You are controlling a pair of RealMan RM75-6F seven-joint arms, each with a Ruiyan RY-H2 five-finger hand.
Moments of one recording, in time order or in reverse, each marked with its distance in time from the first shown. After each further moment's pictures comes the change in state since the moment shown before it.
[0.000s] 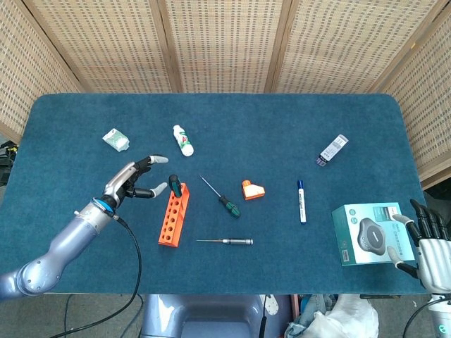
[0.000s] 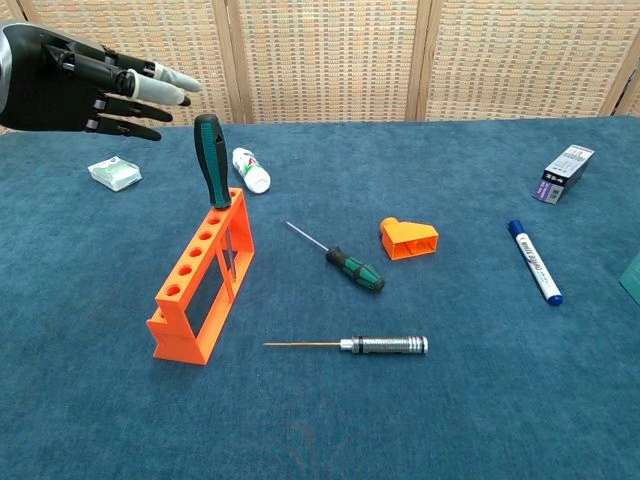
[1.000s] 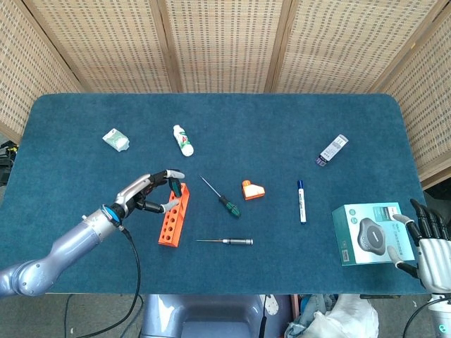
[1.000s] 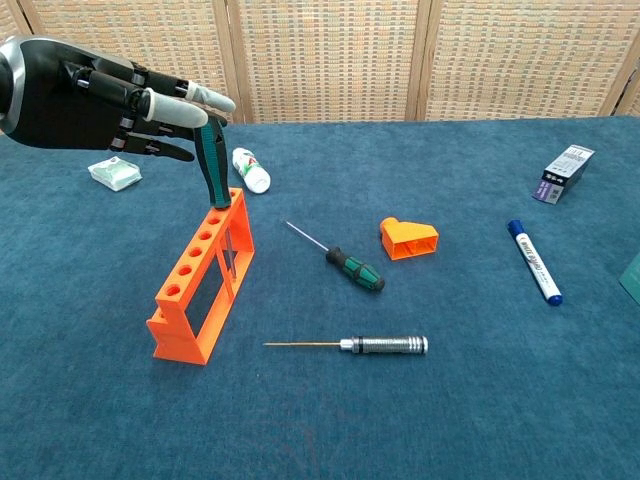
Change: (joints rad) left arm 0.032 0.010 -0.014 0.006 0.220 -0.178 -0.145; right arm 0.000 0.000 0.001 0.001 0.003 -0.001 0.002
